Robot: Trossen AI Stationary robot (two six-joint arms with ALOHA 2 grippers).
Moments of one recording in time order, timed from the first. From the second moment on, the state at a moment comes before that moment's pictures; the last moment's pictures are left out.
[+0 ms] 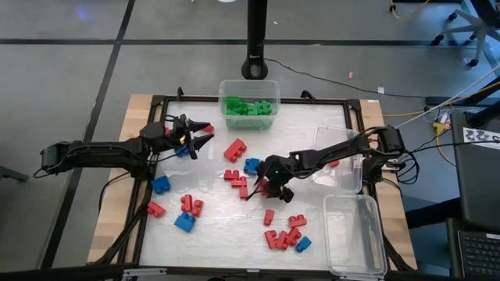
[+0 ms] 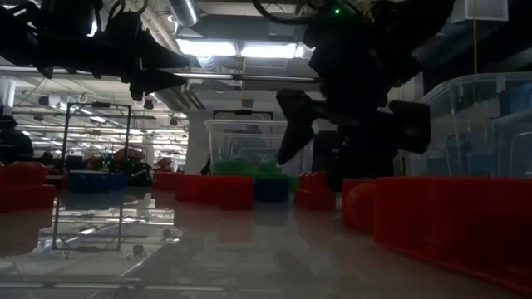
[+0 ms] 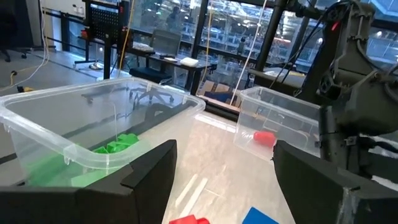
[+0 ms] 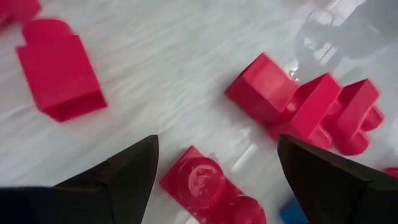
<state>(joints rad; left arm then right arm) 0.31 0.71 0.21 0.51 -0.09 -0.20 0.08 1.77 0.97 -0.05 -0.28 -0.76</state>
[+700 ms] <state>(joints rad) 0.31 0.74 0.21 0.51 -0.09 -0.21 0.03 1.86 0.97 -0.05 -0.22 -0.71</state>
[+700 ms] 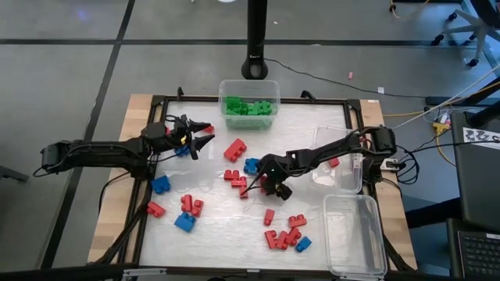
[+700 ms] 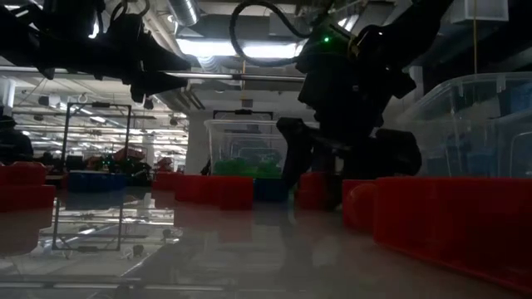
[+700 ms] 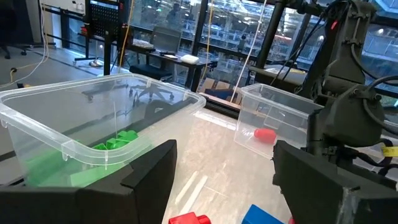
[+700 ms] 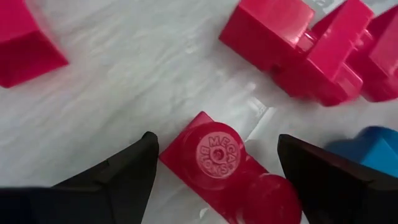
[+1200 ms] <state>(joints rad) 0.31 0.74 0.21 0.52 -0.09 -0.21 0.03 1.85 1.02 -0.03 0.02 -0.59</state>
